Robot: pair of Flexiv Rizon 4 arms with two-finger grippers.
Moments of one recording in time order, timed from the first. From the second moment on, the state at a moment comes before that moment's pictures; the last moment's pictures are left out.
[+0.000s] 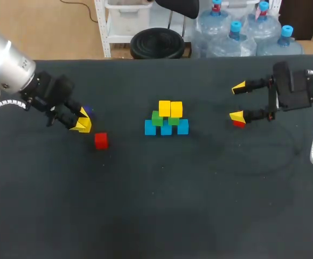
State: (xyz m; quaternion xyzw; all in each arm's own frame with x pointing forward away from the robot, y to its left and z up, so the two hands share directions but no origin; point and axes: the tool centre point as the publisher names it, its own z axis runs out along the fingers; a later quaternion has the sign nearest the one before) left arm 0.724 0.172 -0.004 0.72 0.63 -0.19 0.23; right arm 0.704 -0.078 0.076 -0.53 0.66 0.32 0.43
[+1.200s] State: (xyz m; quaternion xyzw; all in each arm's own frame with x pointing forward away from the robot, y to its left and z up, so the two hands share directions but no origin) left arm 0.741 0.089 0.065 0.71 0.65 -0.15 0.22; right arm 0.704 -0.078 0.076 -0.53 0.66 0.32 0.43
